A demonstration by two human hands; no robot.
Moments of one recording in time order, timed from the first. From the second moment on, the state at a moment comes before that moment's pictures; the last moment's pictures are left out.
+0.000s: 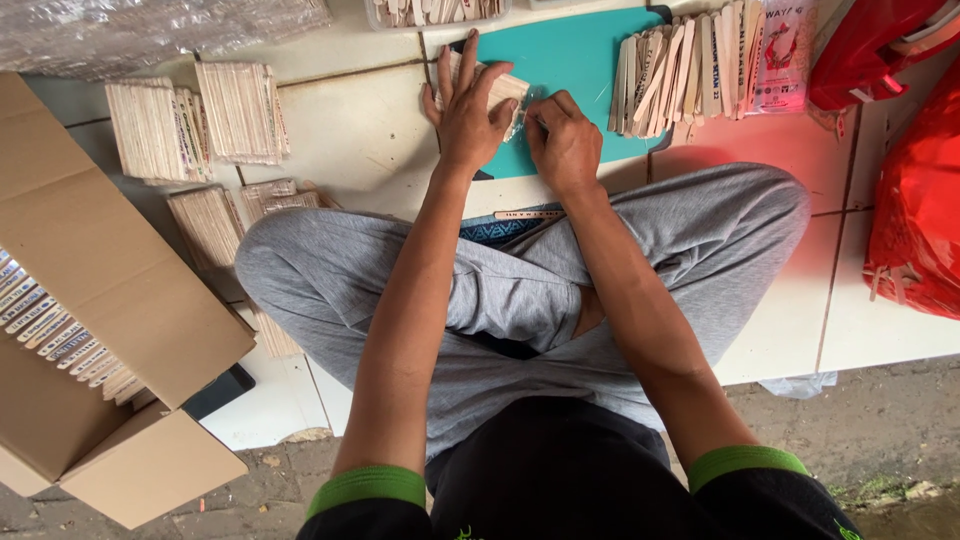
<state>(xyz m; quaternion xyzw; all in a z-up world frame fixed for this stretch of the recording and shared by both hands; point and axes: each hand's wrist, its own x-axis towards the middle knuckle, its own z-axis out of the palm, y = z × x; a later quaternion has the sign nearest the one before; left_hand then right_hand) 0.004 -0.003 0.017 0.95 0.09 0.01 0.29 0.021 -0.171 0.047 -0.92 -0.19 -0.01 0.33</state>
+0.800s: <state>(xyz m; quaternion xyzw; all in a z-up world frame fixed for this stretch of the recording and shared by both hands) 0.008 -0.007 0.033 0.94 0.09 -0.01 0.32 0.015 -0.162 0.040 -0.93 -0.15 -0.03 0.34</state>
